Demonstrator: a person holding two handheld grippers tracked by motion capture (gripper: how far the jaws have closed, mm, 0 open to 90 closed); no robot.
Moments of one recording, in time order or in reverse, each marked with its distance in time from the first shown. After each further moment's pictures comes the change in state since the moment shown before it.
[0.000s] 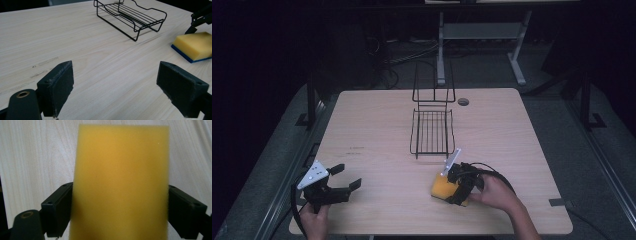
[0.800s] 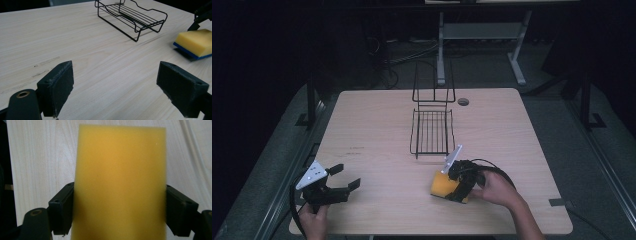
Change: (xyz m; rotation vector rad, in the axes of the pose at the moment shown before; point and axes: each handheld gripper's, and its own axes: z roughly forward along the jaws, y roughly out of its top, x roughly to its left) left arm 0.001 -0.001 -0.002 -0.004 0.004 -0.005; right arm -0.003 0.005 -0.013 -0.024 0.013 -0.042
